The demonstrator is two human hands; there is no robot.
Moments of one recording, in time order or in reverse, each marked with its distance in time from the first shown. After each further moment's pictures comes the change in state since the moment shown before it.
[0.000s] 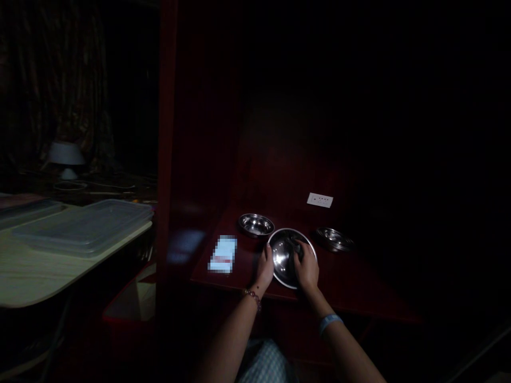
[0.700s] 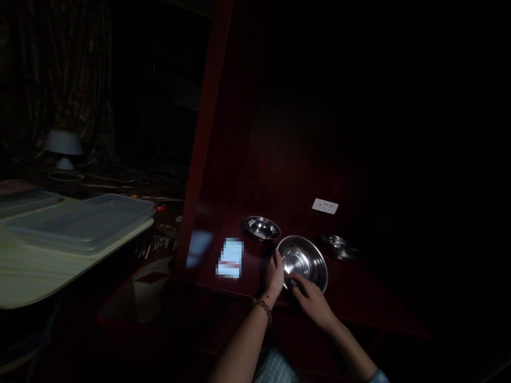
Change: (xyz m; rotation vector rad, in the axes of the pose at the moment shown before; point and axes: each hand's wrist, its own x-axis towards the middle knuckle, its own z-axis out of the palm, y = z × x) left_hand -0.004 0.003 0.002 0.075 -0.009 -0.076; right_hand -0.044 -0.026 -0.030 0.018 -0.512 -0.170
